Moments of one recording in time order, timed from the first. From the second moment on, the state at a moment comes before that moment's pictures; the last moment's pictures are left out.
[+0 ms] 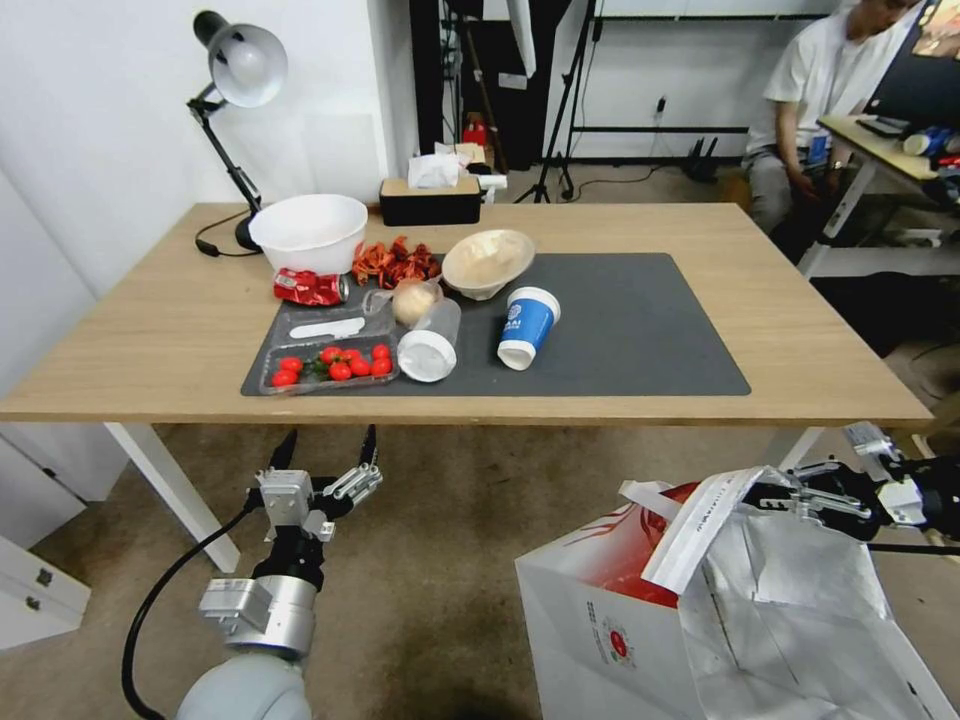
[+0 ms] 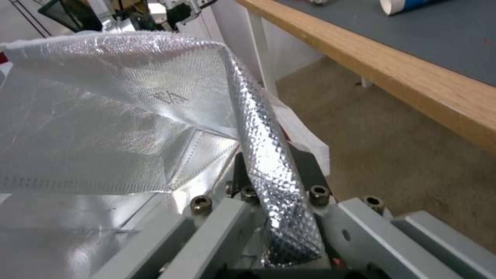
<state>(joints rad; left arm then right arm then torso) 1.70 -1.21 -0.38 -2.23 -0.35 -0.13 -0.26 -1.53 0.56 0.98 1.78 0.80 -0.42 -1.40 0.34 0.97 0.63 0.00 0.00</state>
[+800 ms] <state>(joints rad) 1.70 -1.21 -0.38 -2.23 -0.34 -0.15 -0.26 -1.53 0.55 0.99 1.80 0.84 -0.42 -1.39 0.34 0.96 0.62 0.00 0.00</state>
